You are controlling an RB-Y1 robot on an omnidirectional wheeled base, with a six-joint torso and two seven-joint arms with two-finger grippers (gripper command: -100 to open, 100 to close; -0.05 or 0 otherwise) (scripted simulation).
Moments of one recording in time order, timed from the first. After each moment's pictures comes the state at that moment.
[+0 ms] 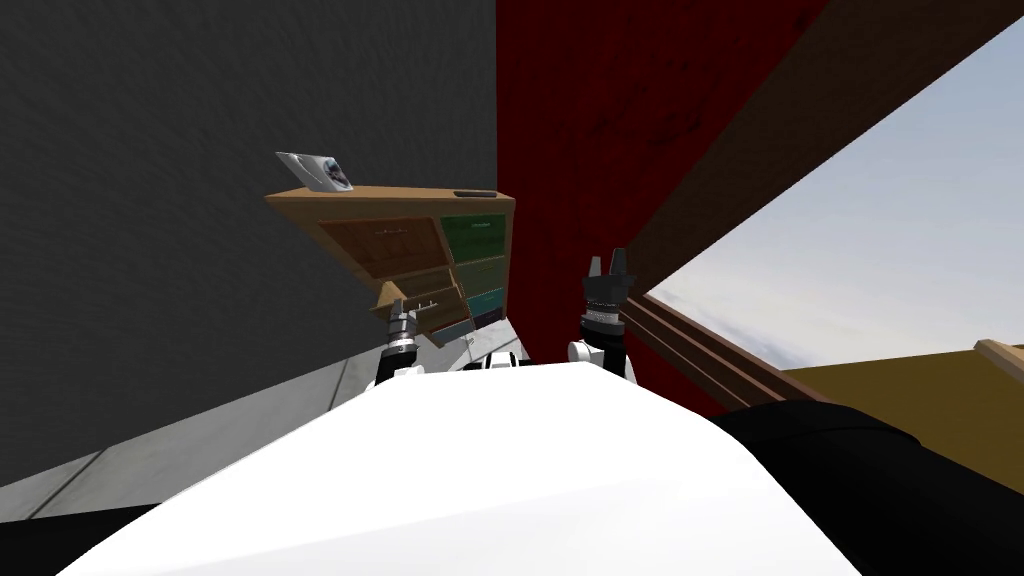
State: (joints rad) left arm 0.40 0.06 0.16 -1.68 0.10 -0.47 -0.03; right arm 0.50 0.03 0.00 -2.37 0.08 -0.48 -0.13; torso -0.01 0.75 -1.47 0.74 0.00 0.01
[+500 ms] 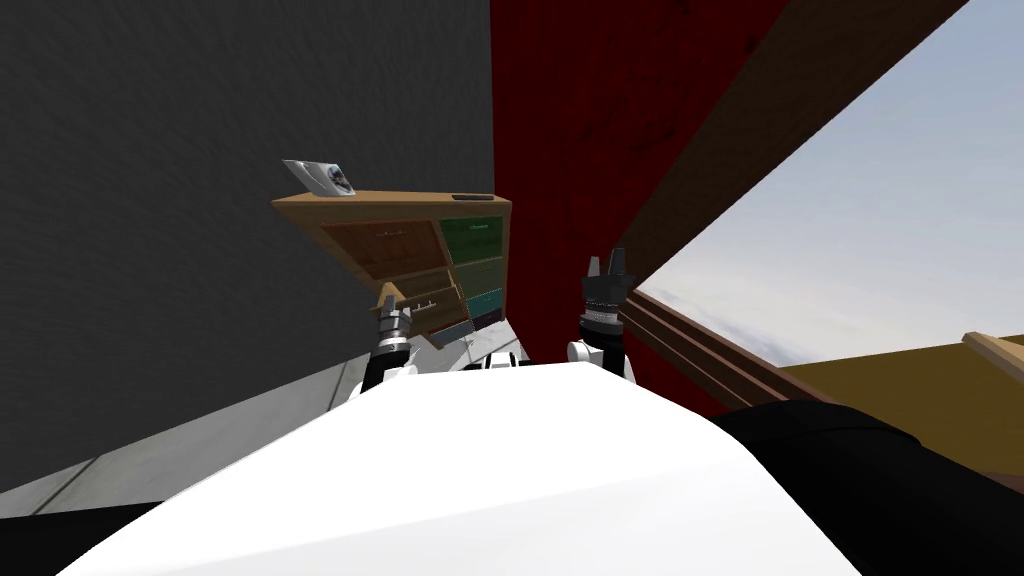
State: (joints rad) left arm 0.44 0.07 0.17 -1.81 0.11 -0.38 -0.02; right arm 0.50 0.03 0.00 -2.37 0.08 -0.48 -0.13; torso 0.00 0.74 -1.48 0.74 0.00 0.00
